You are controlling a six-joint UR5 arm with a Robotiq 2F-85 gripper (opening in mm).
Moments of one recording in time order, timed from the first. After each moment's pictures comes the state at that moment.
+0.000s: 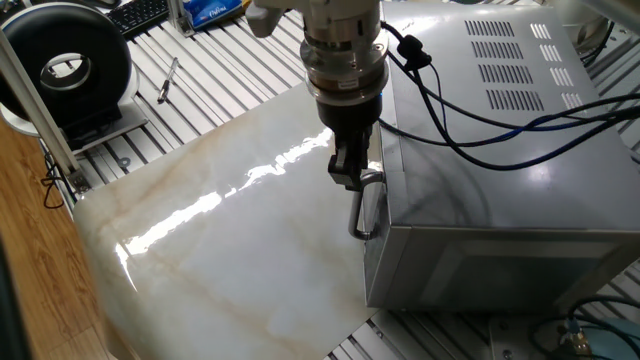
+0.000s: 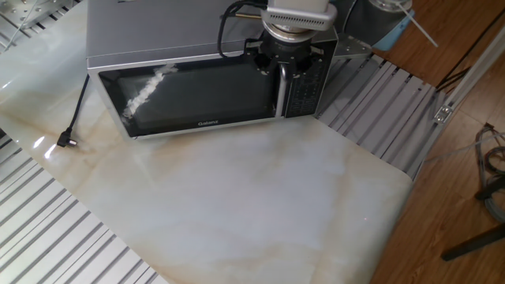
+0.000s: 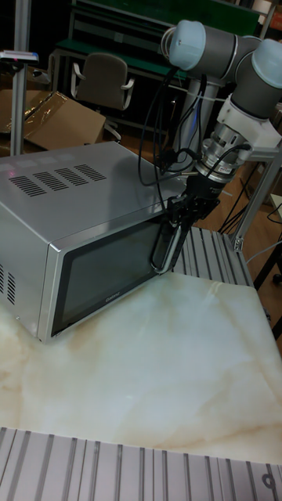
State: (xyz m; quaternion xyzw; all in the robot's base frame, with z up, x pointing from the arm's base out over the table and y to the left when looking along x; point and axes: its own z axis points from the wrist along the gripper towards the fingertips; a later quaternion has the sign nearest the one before) arm 0.381 0.095 0.204 0.28 -0.96 0.04 0.07
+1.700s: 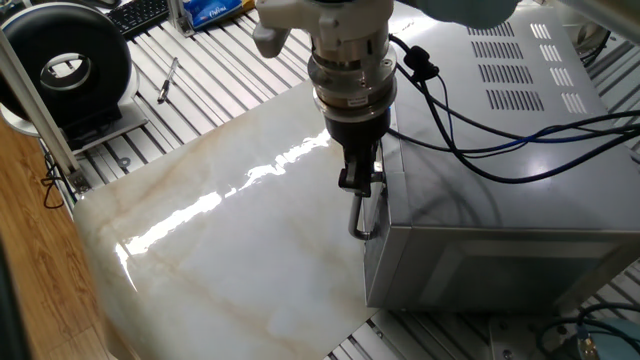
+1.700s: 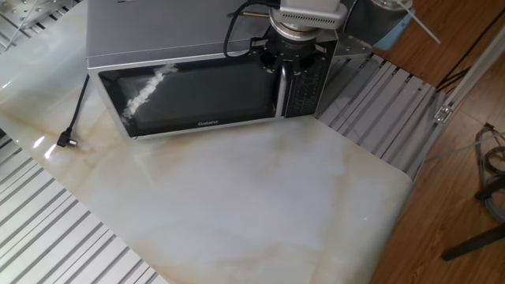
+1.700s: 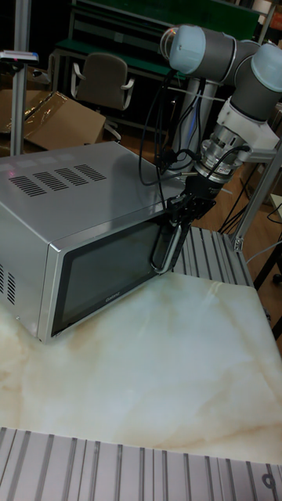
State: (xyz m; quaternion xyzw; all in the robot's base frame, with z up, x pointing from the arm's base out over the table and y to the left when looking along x) arm 0.368 0.094 0.196 0.29 -0.95 0.05 0.07
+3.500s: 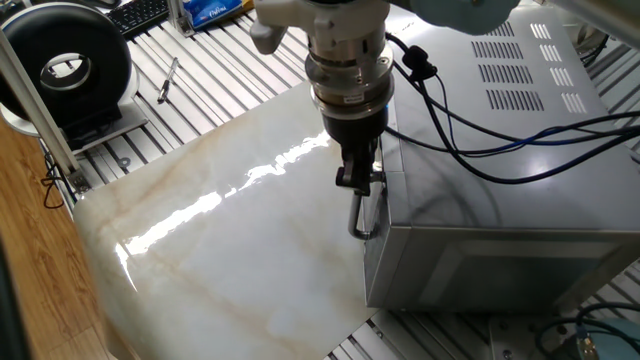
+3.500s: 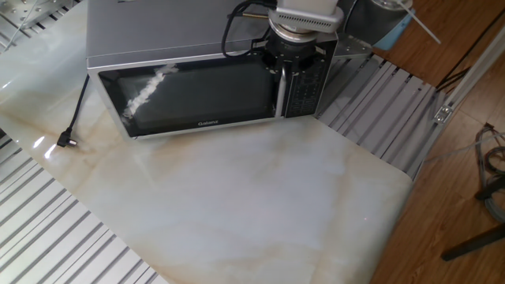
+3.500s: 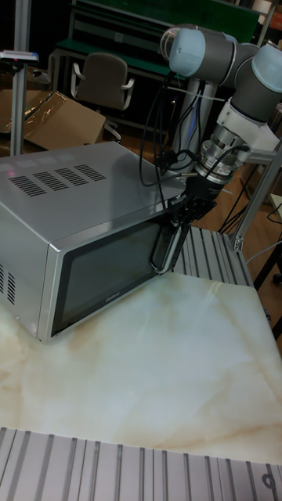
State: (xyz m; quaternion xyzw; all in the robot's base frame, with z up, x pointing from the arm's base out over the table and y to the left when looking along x) arm 0.382 0.091 0.195 0.27 -0.96 0.06 0.05
